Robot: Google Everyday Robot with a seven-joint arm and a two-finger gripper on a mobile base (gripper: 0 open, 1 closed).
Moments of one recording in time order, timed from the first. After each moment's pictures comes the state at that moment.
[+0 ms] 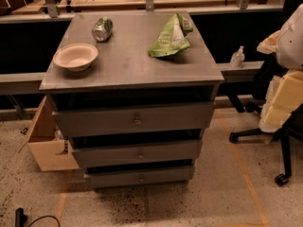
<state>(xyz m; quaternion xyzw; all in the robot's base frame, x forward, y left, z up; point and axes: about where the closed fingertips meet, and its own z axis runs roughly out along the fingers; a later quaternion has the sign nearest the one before) 0.438 -0.217 0.976 -0.60 0.78 -0.03 0.16</state>
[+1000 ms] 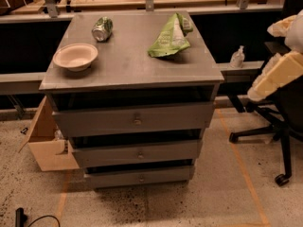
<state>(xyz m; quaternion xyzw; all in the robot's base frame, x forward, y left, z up) 0.505 -0.236 0.985 -0.53 0.79 0.01 0.30</state>
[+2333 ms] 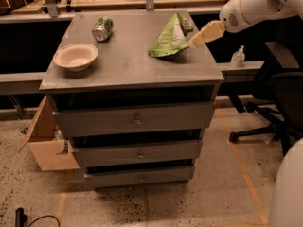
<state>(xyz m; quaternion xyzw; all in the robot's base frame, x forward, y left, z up) 0.751 -0.184 0.955 -0.40 0.80 0.09 0.43</state>
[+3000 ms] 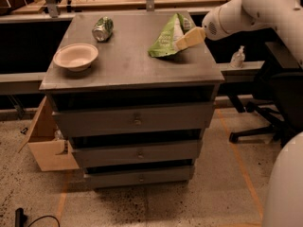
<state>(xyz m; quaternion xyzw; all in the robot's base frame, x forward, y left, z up) 0.777 -0.148 0.928 -0.35 0.82 0.10 0.45</state>
